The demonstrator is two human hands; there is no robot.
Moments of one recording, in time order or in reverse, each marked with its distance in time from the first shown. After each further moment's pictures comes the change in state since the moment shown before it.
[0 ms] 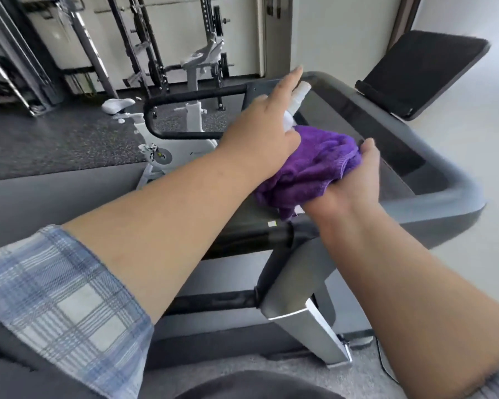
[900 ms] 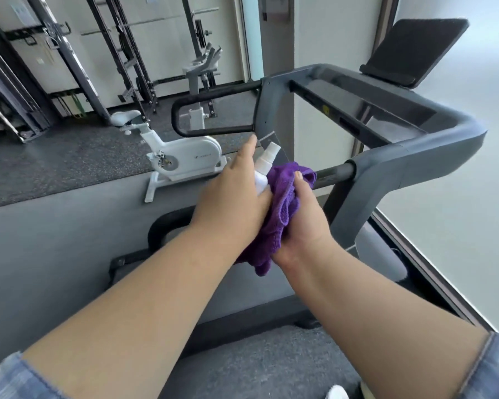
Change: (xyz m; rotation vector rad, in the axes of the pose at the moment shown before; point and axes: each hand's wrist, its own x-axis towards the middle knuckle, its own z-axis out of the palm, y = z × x) left_hand -0.246 -0.089 -0.131 0.016 -0.051 -0.148; right_hand -0.158 0.251 0.032 -0.177 0.082 0.022
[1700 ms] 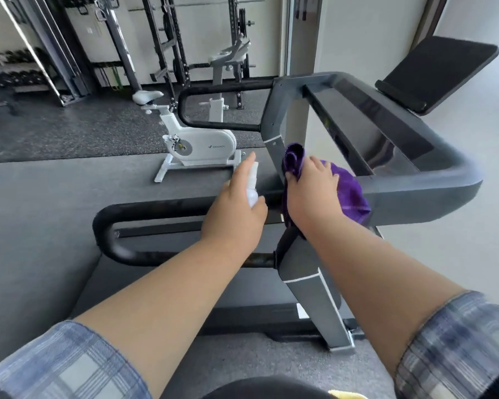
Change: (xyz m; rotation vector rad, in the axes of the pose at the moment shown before) left_hand 0.035 0.077 0.112 -0.246 0.095 -0.301; right_hand 0.112 -0.158 -0.084 -1.946 0.223 -0.563
